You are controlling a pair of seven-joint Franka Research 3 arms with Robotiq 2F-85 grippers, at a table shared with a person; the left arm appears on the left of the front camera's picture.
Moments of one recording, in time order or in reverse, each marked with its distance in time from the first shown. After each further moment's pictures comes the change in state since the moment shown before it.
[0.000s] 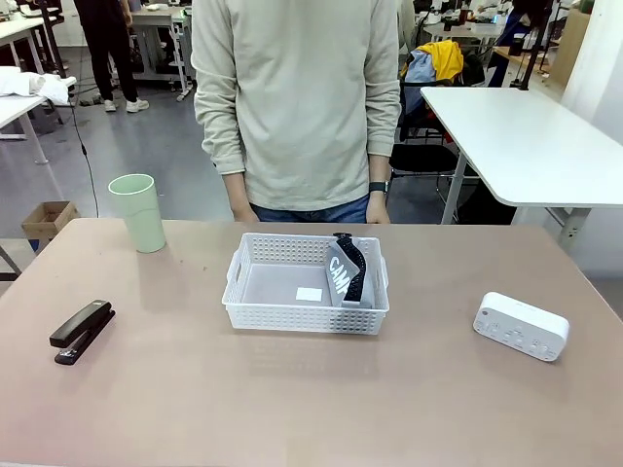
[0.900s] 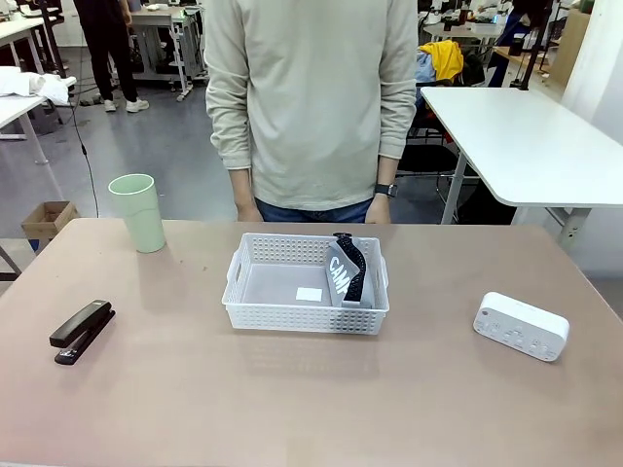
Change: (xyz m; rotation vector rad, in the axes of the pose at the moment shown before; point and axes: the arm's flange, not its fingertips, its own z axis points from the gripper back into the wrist) left arm 0.001 0.001 0.000 -0.003 -0.001 0.007; right arm -0.055 0.088 -0.157 -0.129 0.721 0.553
